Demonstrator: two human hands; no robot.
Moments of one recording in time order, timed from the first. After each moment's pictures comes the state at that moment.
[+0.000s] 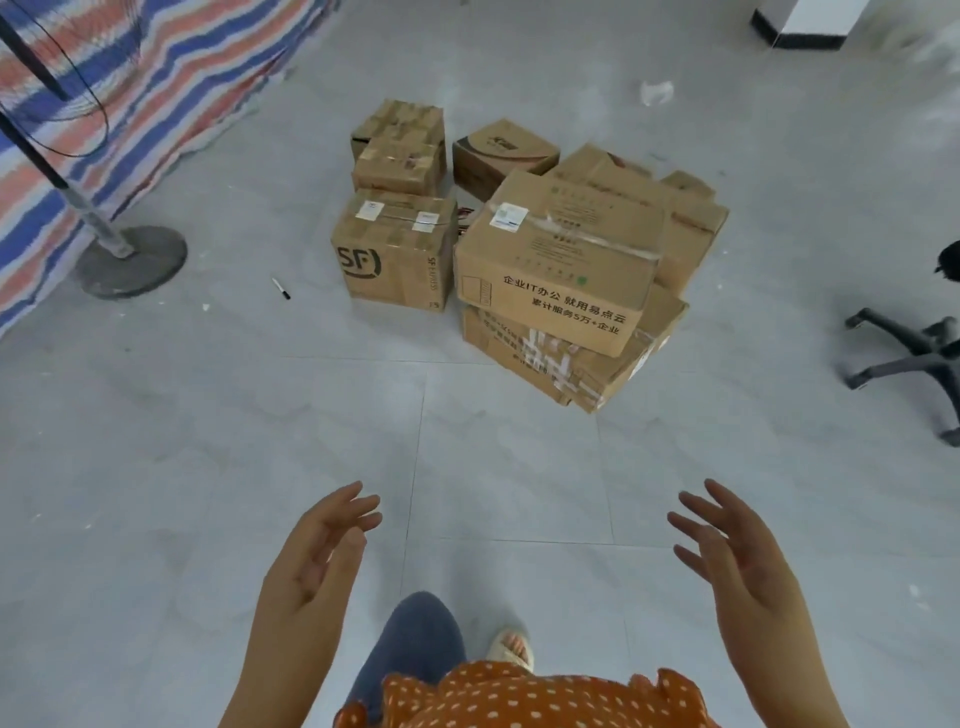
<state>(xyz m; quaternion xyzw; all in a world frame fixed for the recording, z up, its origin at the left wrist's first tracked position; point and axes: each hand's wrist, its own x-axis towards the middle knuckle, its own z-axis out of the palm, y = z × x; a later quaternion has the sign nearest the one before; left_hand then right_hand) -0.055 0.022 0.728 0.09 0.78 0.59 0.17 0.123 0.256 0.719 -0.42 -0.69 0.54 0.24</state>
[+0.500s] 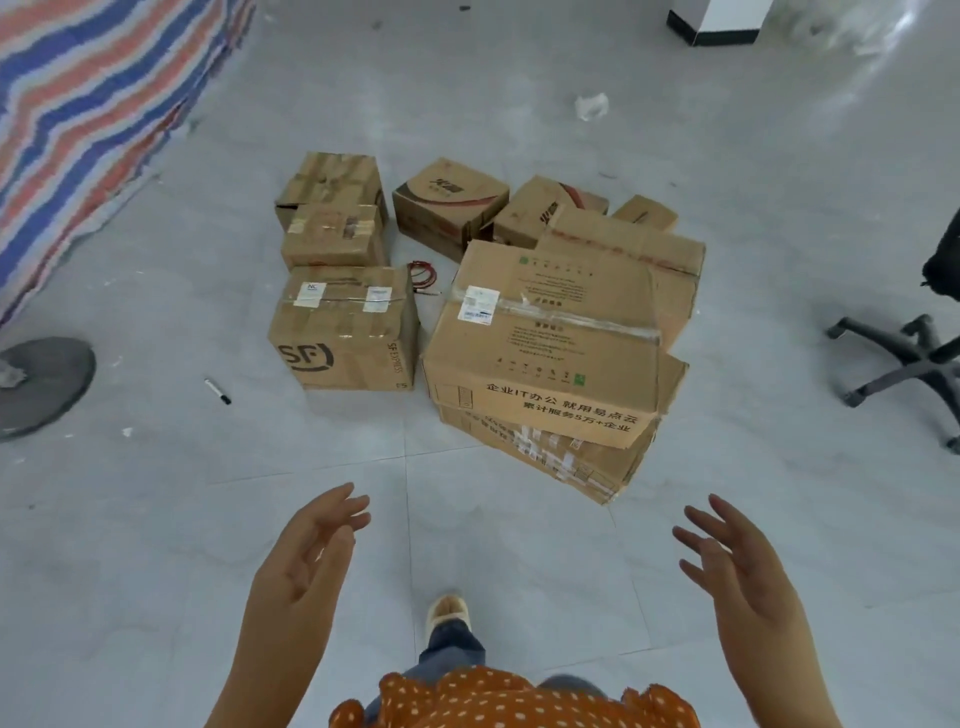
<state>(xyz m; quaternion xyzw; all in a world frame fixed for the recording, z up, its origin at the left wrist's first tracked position) -0.343 0.192 0.727 0.17 0.77 0.58 0.21 -0.113 0.396 0.696 -0.53 -0.63 0.50 0.26</state>
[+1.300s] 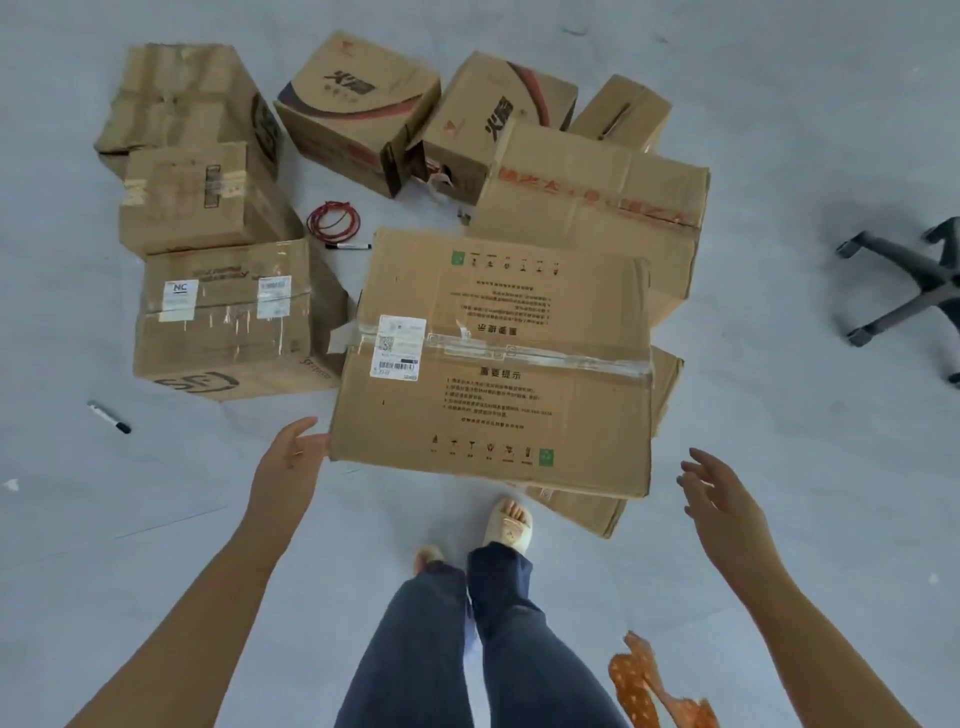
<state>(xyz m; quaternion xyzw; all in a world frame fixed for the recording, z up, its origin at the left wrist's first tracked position) -0.592 0.522 0.572 0.08 0.85 0.37 0.36 -0.245 0.723 0.580 -0.67 -0.59 0.45 0.06</state>
